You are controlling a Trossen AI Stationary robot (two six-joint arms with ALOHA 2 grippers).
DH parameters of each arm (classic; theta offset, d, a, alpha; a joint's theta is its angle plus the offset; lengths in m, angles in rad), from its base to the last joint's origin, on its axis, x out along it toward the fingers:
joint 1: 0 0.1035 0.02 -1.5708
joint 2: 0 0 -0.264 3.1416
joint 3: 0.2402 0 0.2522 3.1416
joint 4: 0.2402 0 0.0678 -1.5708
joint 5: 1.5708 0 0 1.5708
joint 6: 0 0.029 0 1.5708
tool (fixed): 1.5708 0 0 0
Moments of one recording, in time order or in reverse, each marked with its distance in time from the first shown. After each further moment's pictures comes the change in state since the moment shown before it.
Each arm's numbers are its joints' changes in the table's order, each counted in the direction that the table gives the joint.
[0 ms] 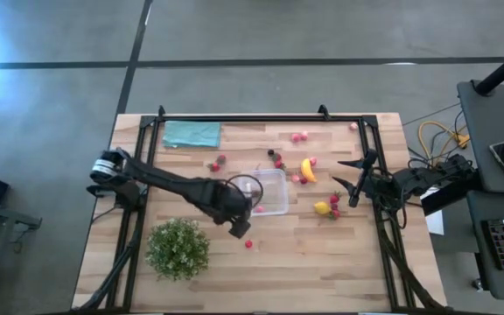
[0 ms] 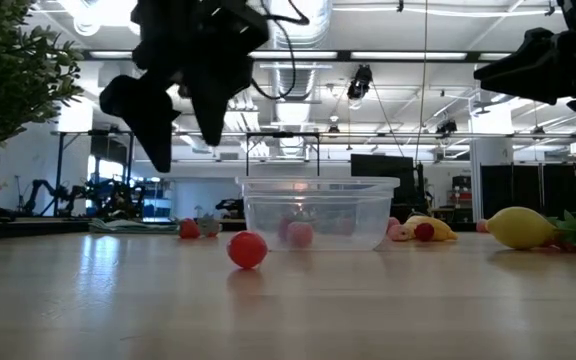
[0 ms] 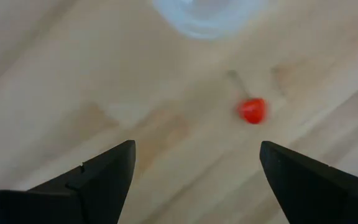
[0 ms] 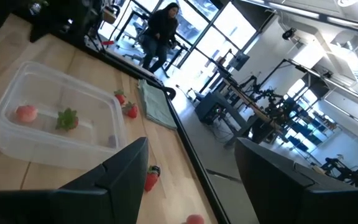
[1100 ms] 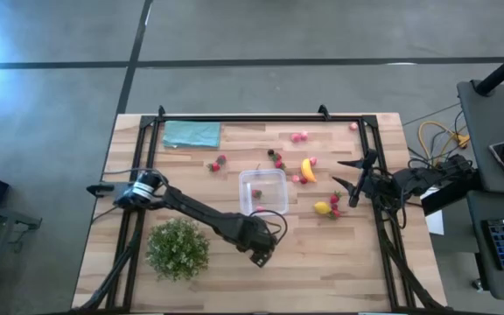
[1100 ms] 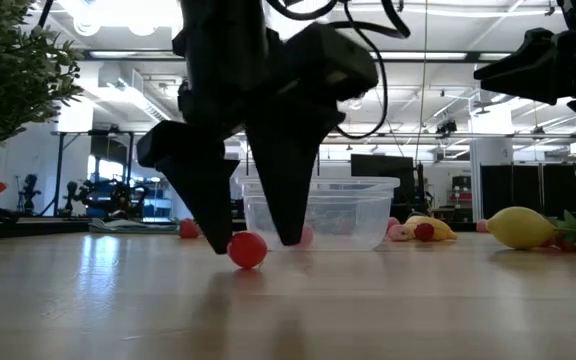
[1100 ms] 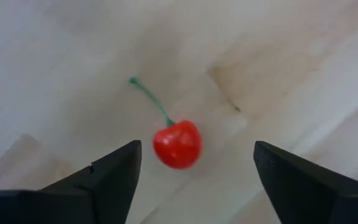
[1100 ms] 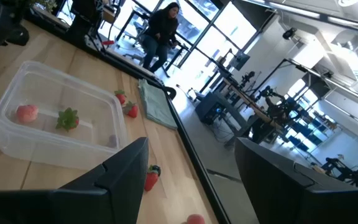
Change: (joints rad) left arm -0.125 0.380 0.295 -0.038 -0.084 -0.017; right arm 0.000 0.000 0.000 -0.001 0.000 0.000
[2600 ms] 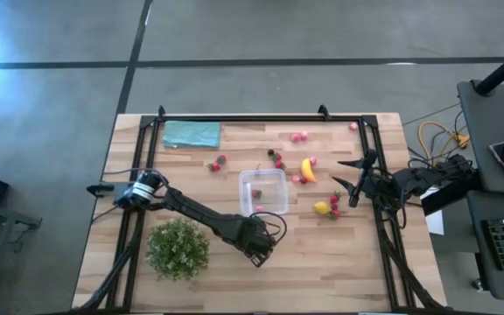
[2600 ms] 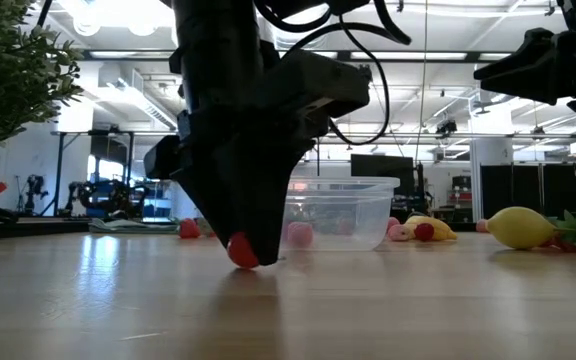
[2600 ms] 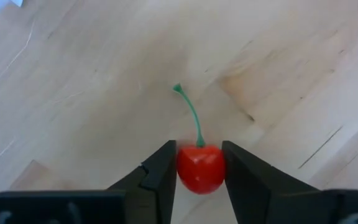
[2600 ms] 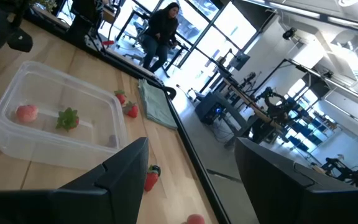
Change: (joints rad) left arm -0.006 0.000 -0.042 -0.045 -0.047 0.080; right arm 0.000 0.000 0.000 0.000 0.000 0.000
